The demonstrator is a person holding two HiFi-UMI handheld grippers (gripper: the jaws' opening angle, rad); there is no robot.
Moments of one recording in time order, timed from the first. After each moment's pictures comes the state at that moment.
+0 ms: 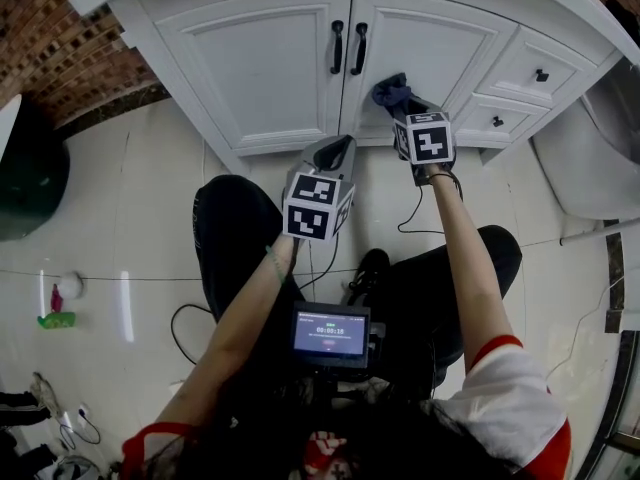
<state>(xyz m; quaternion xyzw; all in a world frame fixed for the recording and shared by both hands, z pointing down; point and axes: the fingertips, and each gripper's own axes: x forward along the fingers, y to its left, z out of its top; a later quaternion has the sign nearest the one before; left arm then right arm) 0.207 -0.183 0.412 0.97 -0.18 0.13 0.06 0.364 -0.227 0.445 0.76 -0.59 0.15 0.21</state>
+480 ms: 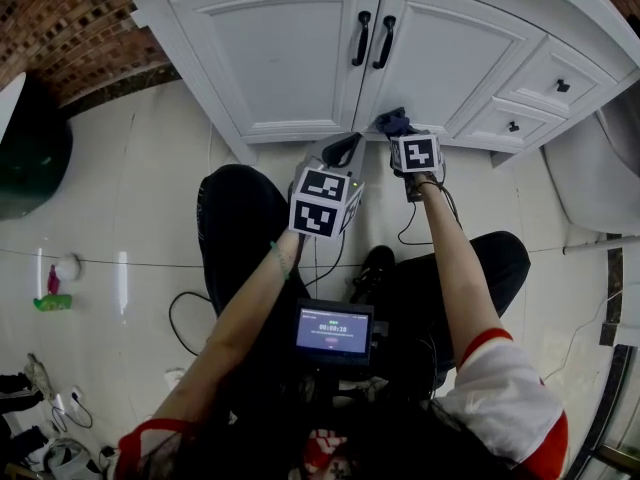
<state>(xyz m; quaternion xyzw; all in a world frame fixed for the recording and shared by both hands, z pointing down) 0.195 -0.195 0.431 0.97 -0.19 0.14 0.08 0.354 -0.225 0.589 0.74 -0.56 0.27 0.26</state>
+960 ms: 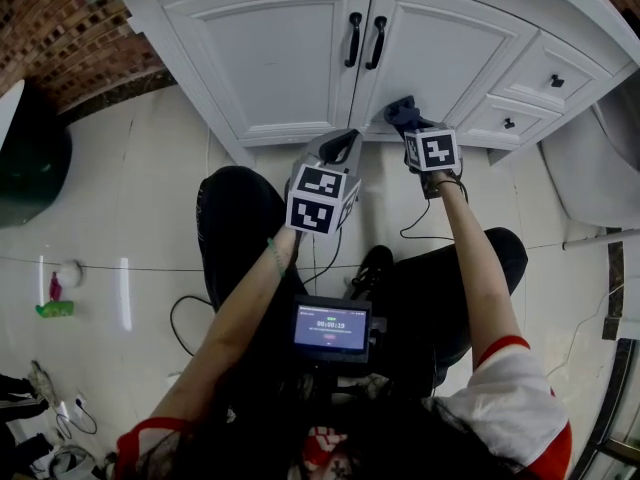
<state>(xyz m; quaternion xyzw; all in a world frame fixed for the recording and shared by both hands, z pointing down) 0.201 -0.196 0.422 0.97 -0.18 0.14 0.06 0.370 -0.210 0.535 0.73 -0.58 0.24 0.26</state>
